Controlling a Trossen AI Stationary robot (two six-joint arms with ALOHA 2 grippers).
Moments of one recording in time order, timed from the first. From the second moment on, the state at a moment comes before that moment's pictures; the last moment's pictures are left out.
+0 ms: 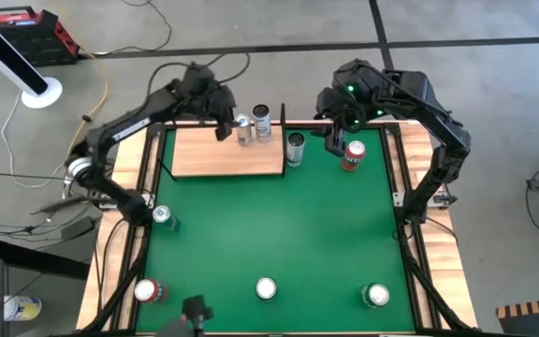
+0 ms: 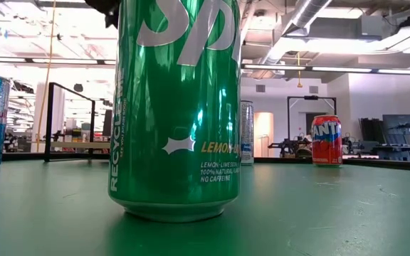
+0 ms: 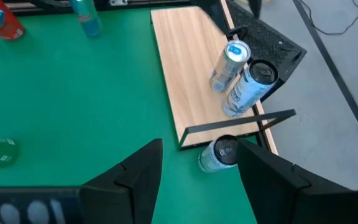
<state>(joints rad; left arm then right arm) 0.78 1.51 1.38 -0.53 0.23 0.42 -0.31 1.69 2.35 -1.46 0.00 -0.15</state>
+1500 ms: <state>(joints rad) 0.84 1.64 1.31 -0.34 0.40 0.50 -0.34 1.69 2.35 -1.48 0.01 -0.19</state>
